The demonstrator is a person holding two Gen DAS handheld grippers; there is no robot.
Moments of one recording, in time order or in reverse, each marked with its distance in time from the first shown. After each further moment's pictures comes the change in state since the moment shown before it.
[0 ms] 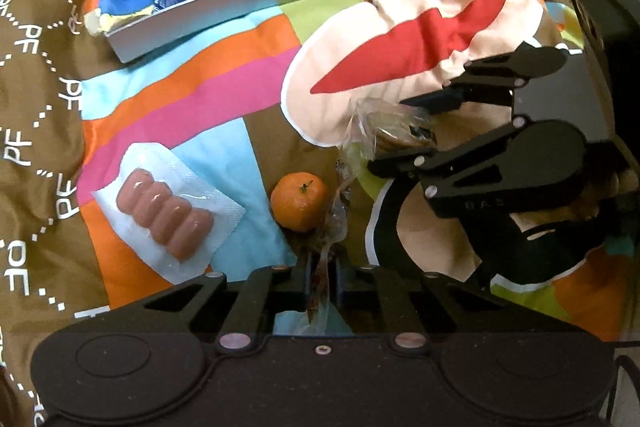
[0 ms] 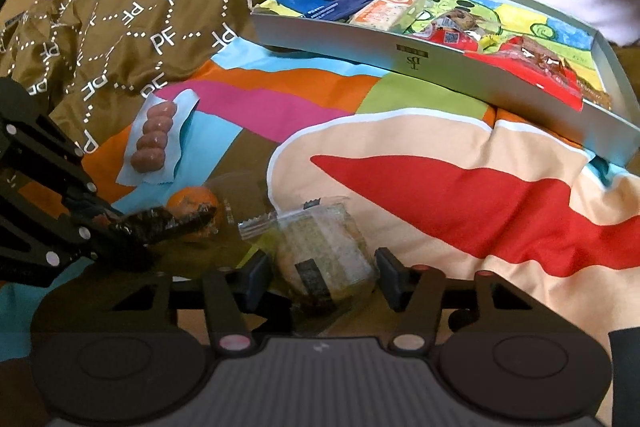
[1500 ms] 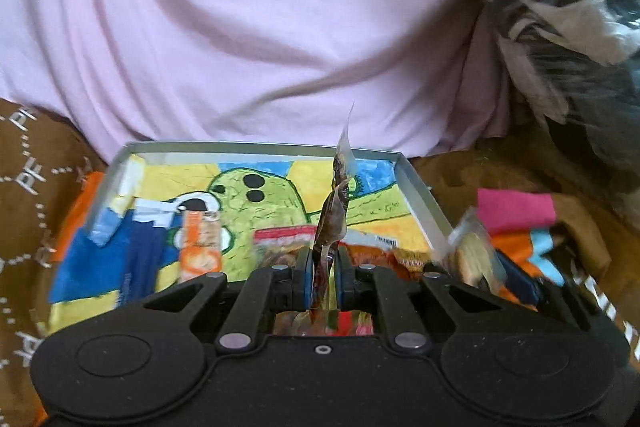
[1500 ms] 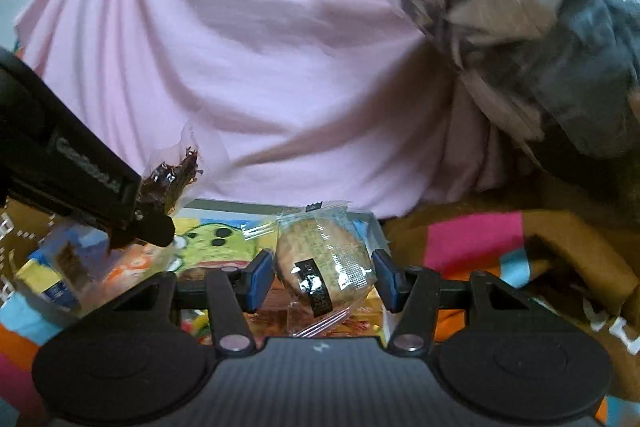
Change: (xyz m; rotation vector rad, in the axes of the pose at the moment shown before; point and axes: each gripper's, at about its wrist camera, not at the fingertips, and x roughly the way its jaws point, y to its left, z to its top) left arm 0.024 -0.003 0.211 -0.277 -0.539 0.089; right arm -0.027 -0.102 0.051 0.269 -0.620 -0.546
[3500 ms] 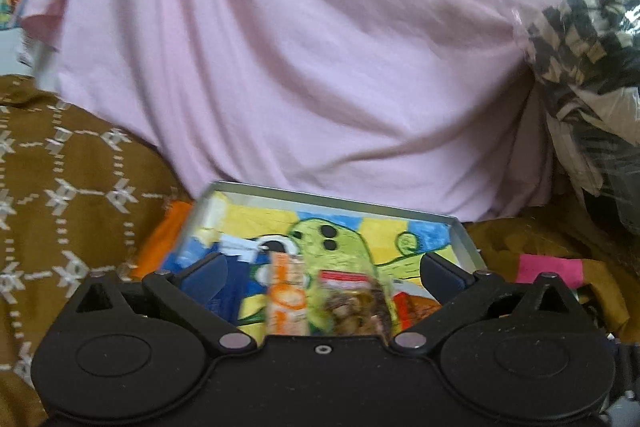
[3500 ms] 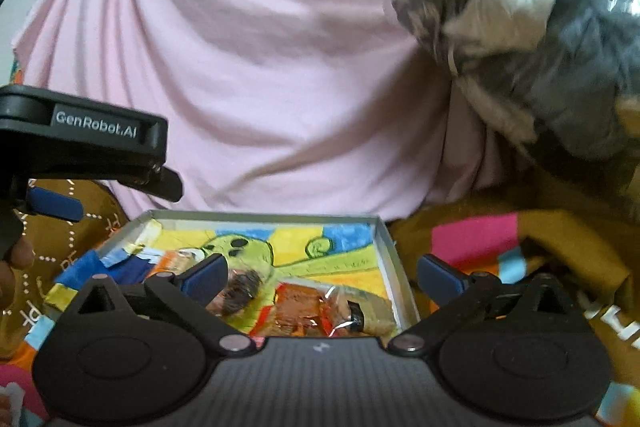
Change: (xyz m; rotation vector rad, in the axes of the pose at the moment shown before) left arm -0.065 0.038 0.001 -0.098 -0.171 0.143; right arm -0.030 0.016 0.013 0.029 -0.017 0.004
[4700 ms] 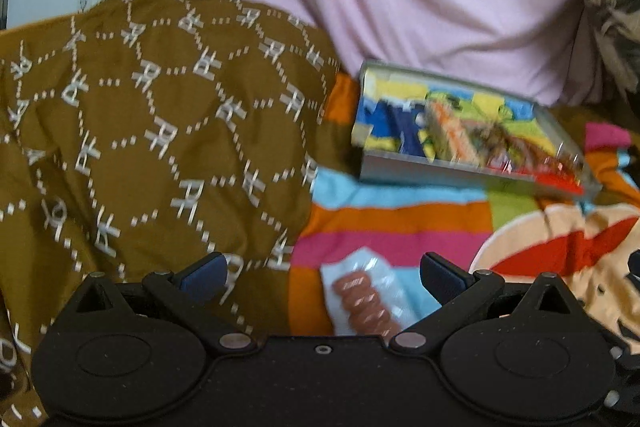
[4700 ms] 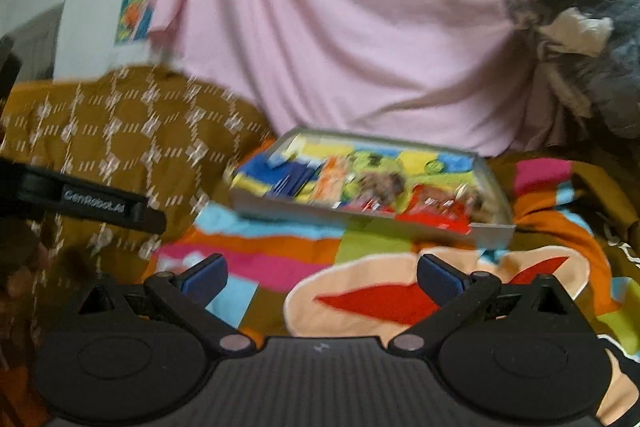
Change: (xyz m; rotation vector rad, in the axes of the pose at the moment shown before) left arm -0.121 0.132 -0.103 0.027 0.225 0.163; right arm -0.137 0.093 -0.030 -0.144 0.216 0.220
